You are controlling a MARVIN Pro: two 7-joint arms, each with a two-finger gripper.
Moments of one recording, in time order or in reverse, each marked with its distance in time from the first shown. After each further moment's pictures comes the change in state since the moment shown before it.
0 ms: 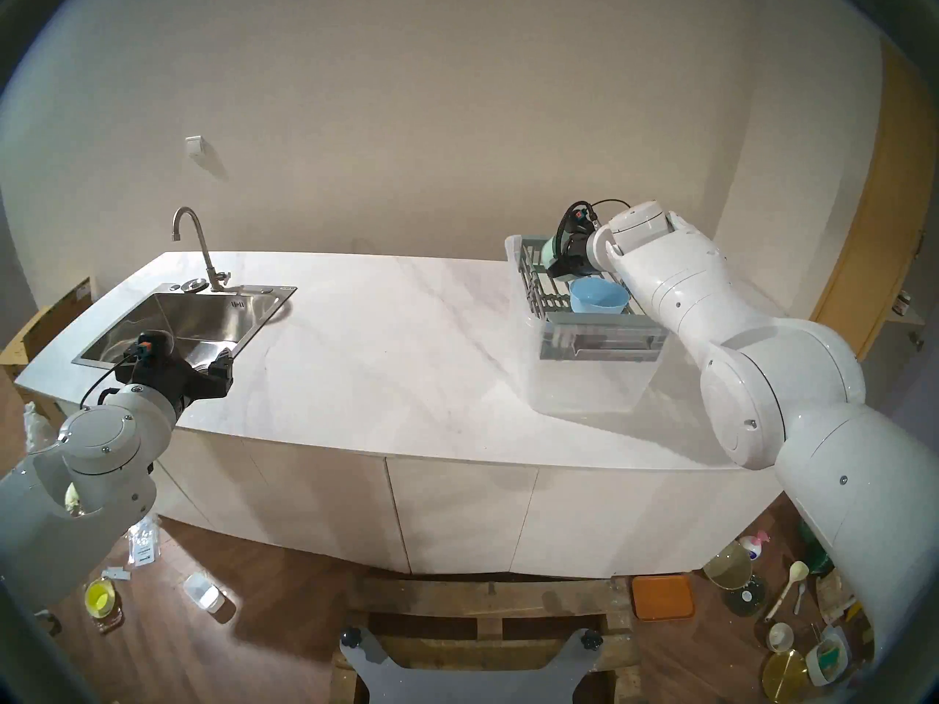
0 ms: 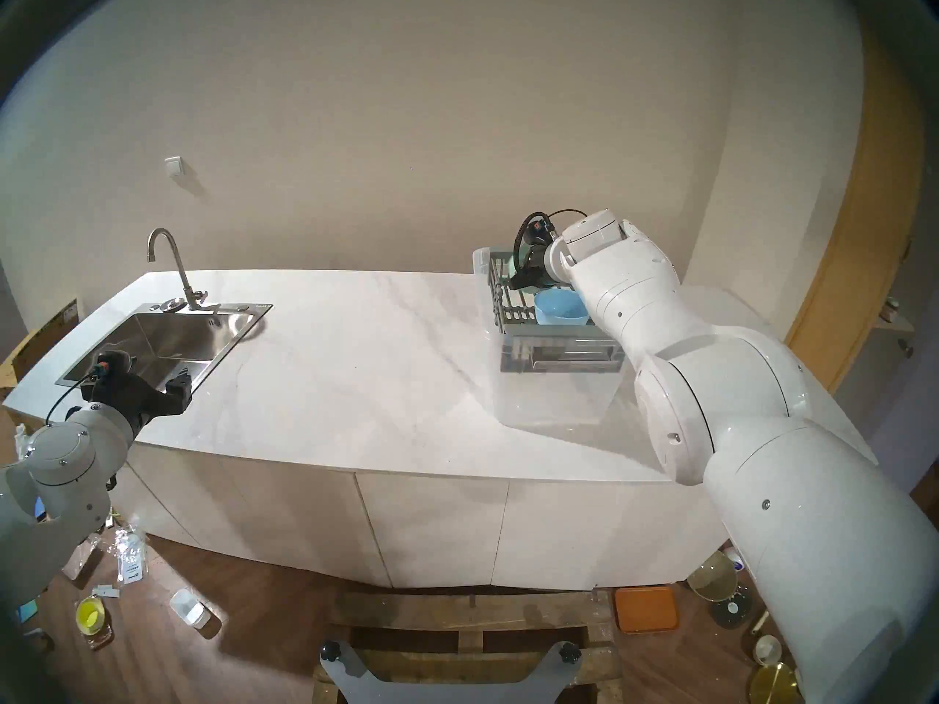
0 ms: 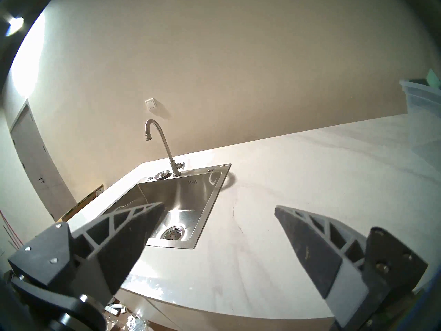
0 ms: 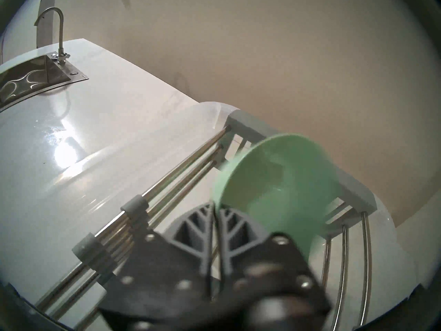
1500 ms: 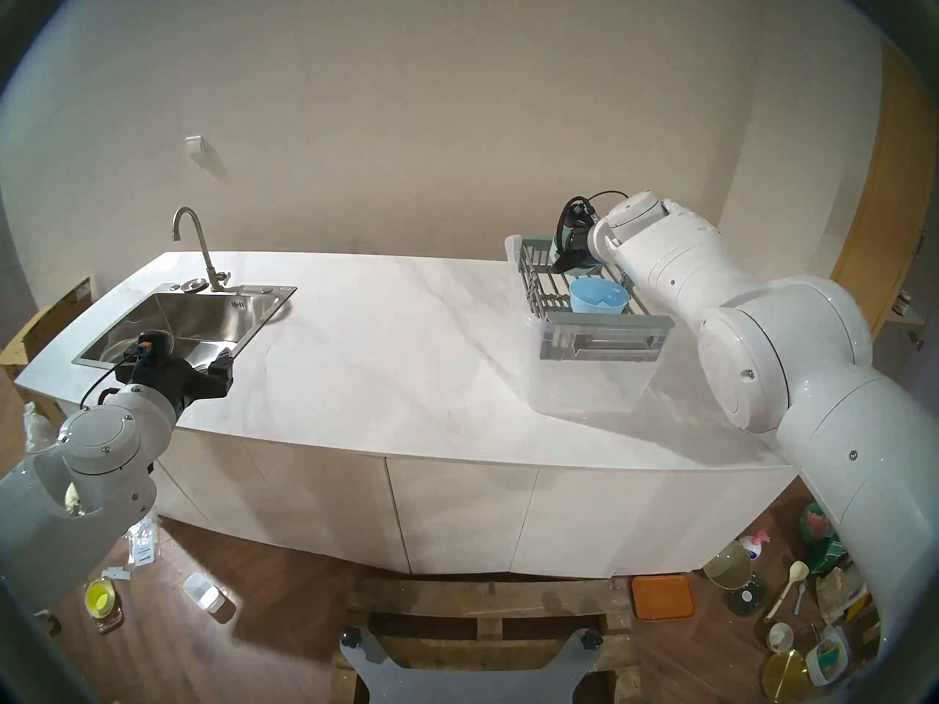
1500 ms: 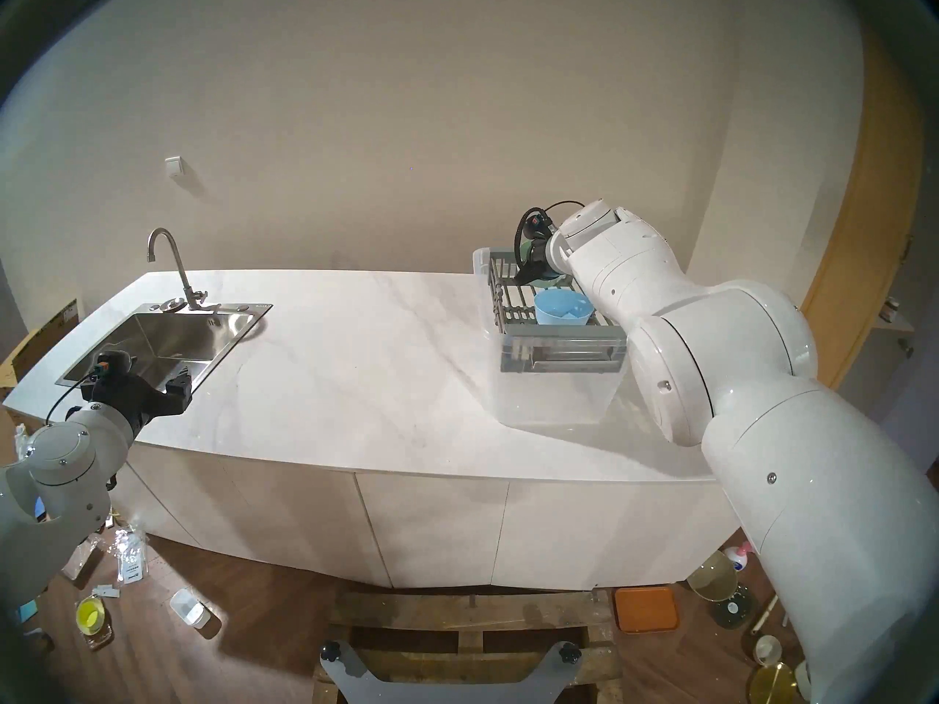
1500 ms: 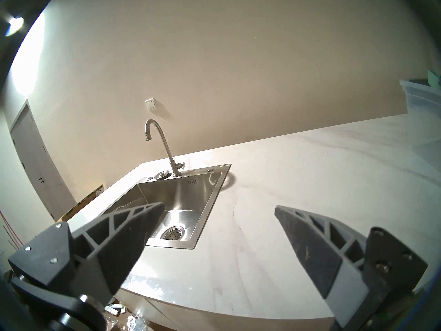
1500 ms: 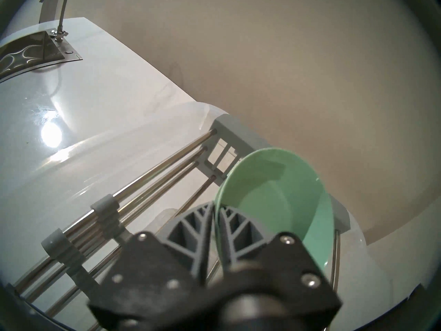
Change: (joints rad) left arm -0.001 0.000 0.000 0.000 0.000 0.000 0.000; right arm 0.130 -0.039 -0.064 0.203 -0.087 -0.132 -0.010
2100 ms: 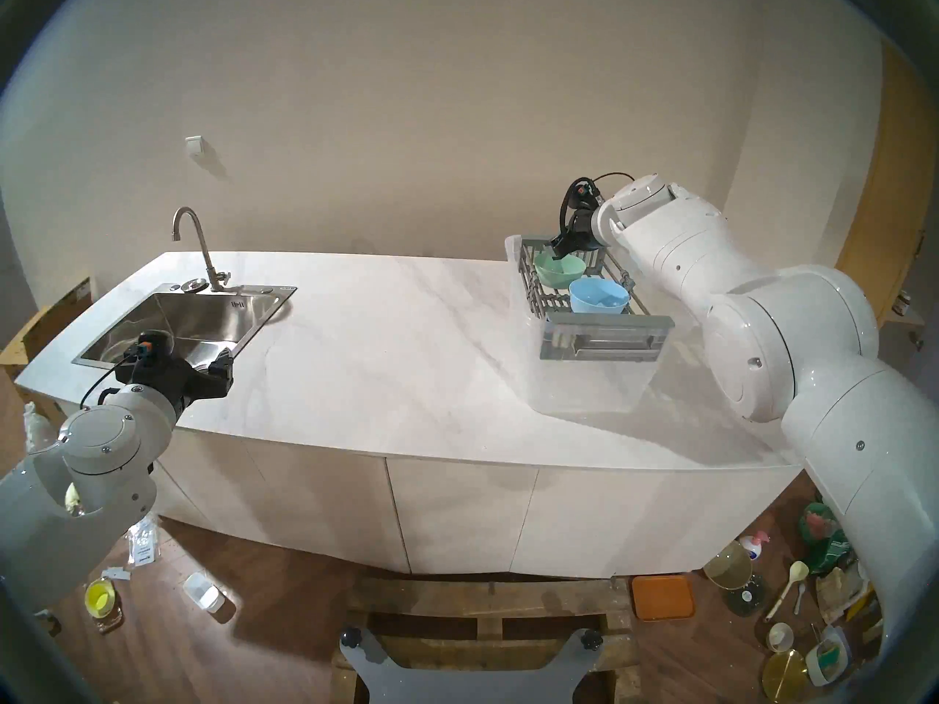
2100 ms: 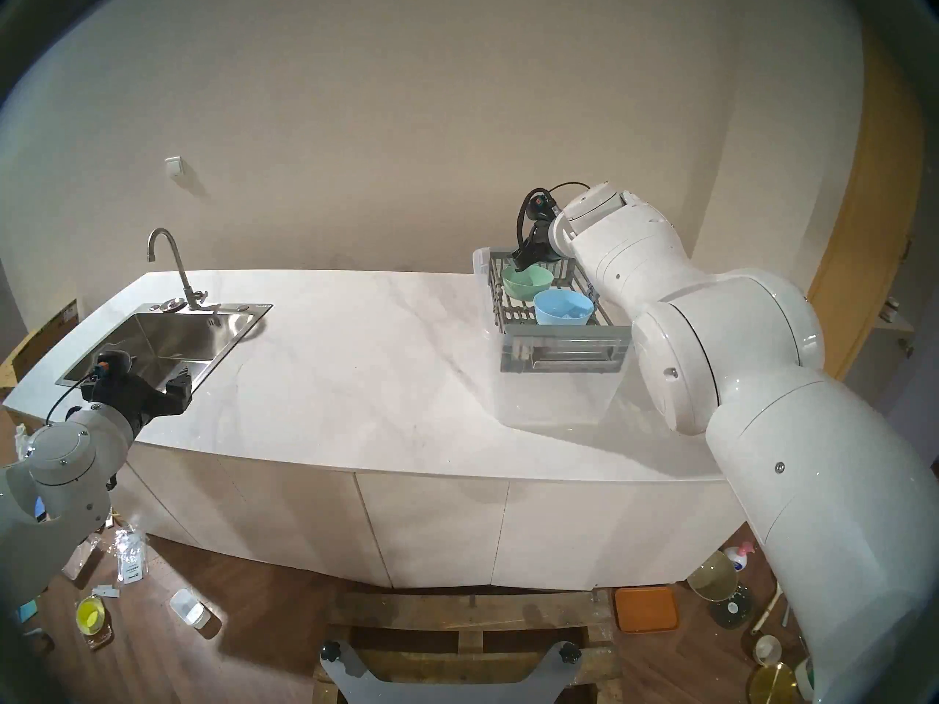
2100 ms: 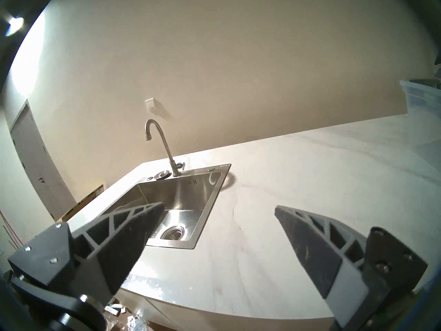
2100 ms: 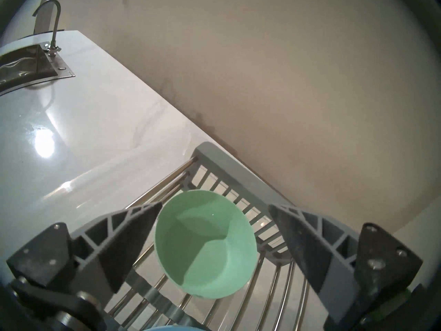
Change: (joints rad) left arm -0.001 0.001 0.002 0.001 -0.001 0.000 0.000; right arm 0.033 0.014 0.055 -0.032 0.009 -0.011 -0.027
